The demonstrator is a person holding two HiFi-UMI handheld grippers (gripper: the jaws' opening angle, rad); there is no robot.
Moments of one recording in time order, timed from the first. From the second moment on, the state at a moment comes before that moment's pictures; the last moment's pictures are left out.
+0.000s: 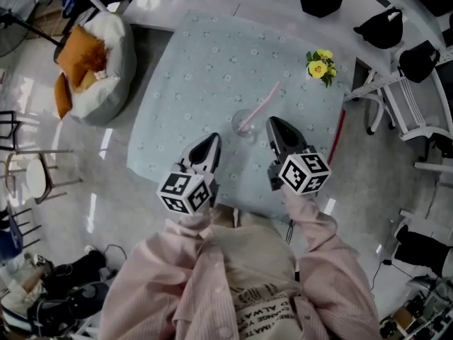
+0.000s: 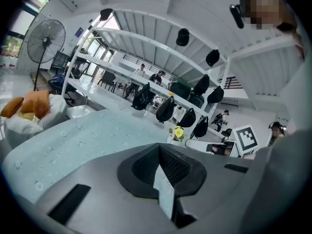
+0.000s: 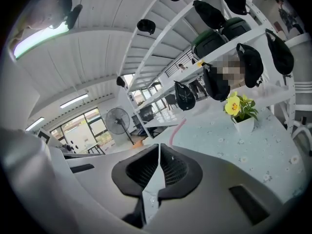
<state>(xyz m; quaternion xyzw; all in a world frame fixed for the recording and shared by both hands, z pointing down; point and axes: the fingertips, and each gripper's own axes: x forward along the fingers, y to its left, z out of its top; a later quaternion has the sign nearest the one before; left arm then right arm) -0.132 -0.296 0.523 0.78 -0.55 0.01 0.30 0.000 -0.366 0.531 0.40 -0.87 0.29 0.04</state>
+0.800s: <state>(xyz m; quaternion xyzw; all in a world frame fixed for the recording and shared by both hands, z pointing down) -0.130 -0.299 0.435 0.83 -0.53 0.01 0.20 0.010 -0.340 0.443 0.38 -0.90 0.22 0.02</state>
